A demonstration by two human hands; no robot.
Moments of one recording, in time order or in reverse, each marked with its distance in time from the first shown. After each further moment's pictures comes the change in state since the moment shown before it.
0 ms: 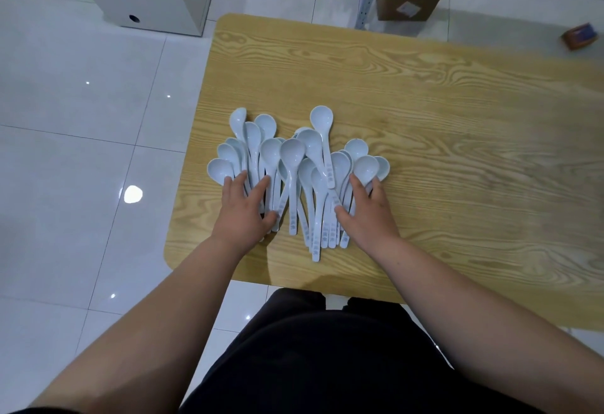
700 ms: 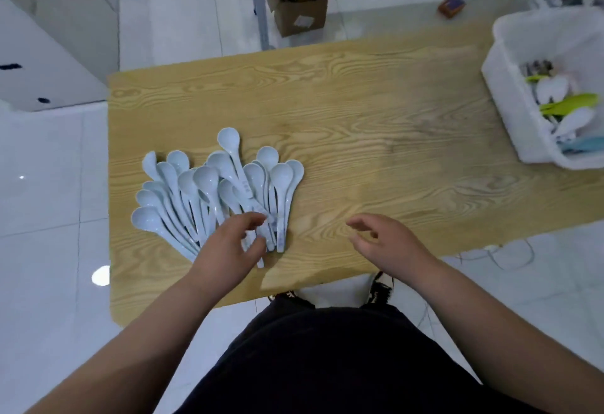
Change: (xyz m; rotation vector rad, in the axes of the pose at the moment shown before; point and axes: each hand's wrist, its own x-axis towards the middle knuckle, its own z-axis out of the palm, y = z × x) left_hand -0.065 0.122 -0.021 -0.163 -0.165 0.334; right_hand -0.138 0.106 -0.086 0.254 0.062 -0.009
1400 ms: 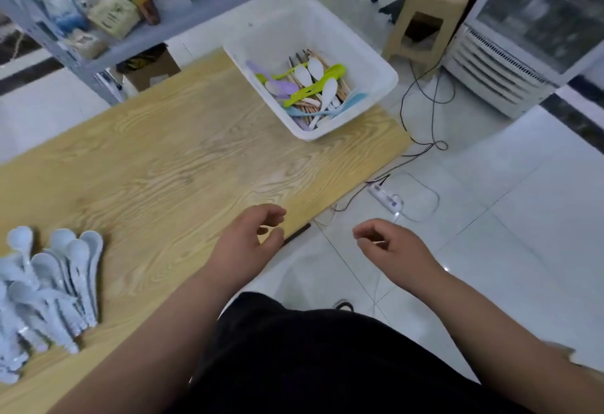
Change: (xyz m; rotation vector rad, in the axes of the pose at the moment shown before) left_hand 0.008 0.338 0.267 -0.012 -0.247 0.368; right_hand -0.225 0.288 -0.182 0.445 0.417 0.201
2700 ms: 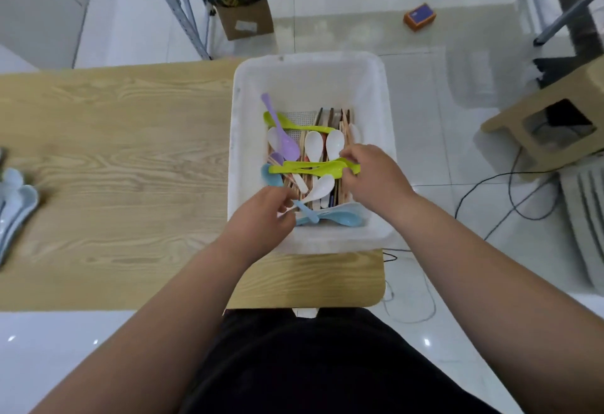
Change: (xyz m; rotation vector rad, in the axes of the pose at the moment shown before) left_hand 0.310 0.082 0.078 0.151 0.249 -0.416; right_hand 0.450 -0.091 -0.161 -0.548 -0.354 -0.460
